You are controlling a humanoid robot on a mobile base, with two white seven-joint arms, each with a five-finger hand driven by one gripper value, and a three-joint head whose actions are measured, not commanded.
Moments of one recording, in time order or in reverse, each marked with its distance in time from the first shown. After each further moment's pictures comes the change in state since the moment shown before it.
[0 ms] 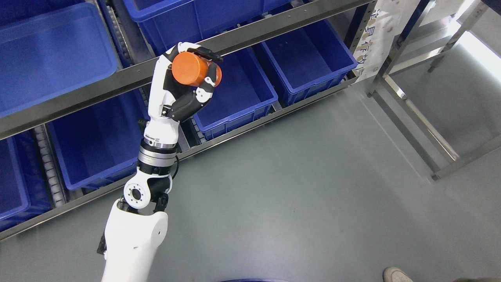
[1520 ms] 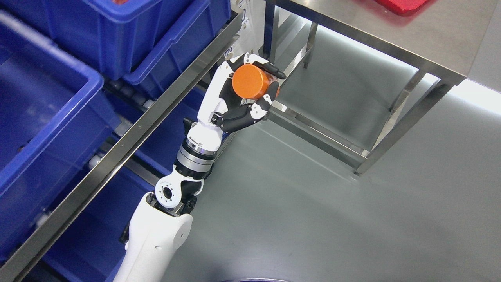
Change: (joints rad) left arm -0.056 0.000 -0.200 0.003 0.001 0.000 -0.021; right arm 0.000 0.000 0.000 0.000 0.000 0.000 0.000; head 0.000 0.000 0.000
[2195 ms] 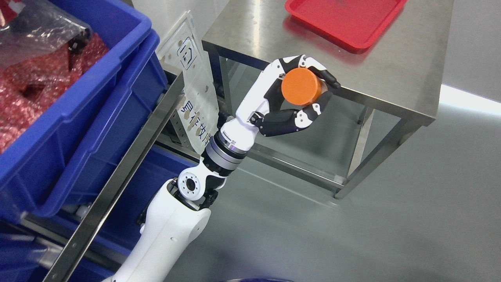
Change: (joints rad) left arm -0.115 0.000 -0.167 0.000 0.001 0.051 -0.001; right arm 0.000 0.000 0.000 0.000 0.000 0.000 0.000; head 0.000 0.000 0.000
